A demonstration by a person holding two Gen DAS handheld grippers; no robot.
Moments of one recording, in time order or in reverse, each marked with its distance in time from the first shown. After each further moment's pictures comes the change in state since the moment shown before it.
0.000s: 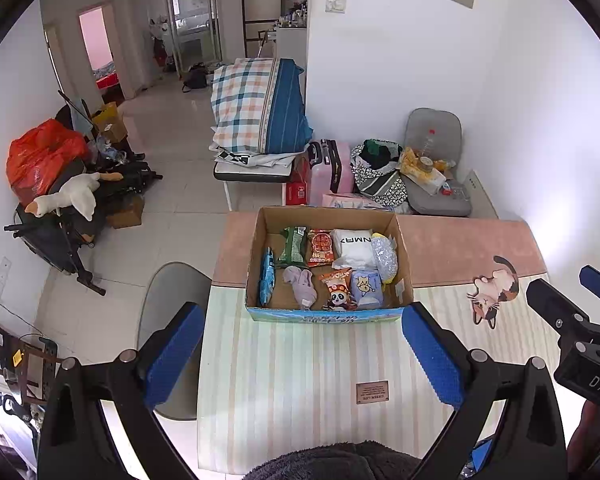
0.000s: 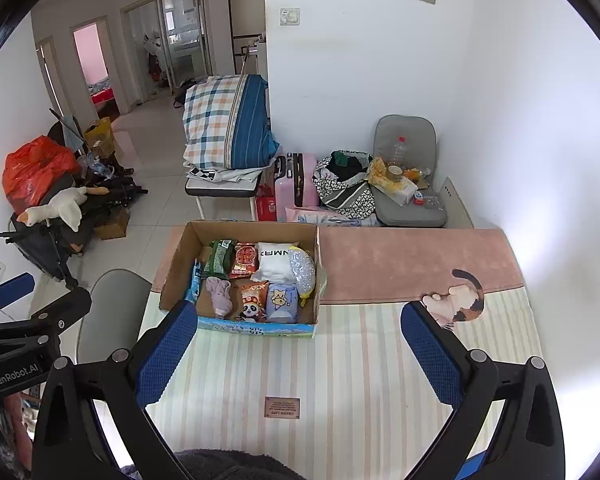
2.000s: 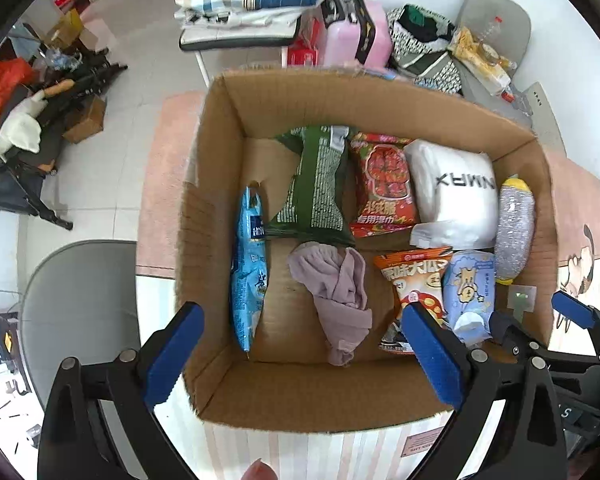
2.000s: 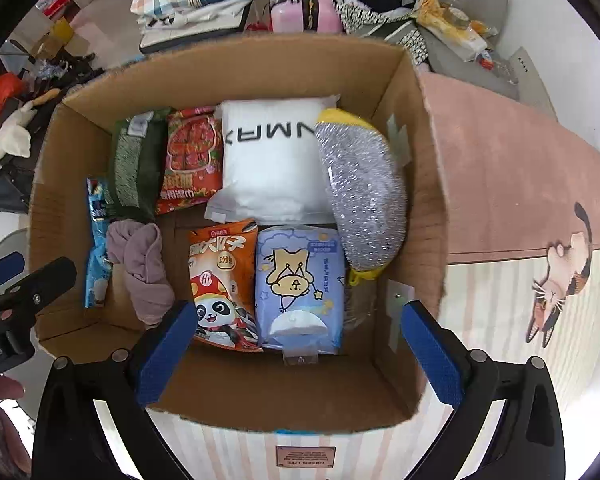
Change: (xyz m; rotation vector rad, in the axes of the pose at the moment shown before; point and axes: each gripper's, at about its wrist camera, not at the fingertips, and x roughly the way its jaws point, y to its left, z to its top) left arm 0.381 0.029 0.037 0.001 0.491 -0.006; right arm 0.441 0.038 -0.016 0.039 0.591 0.020
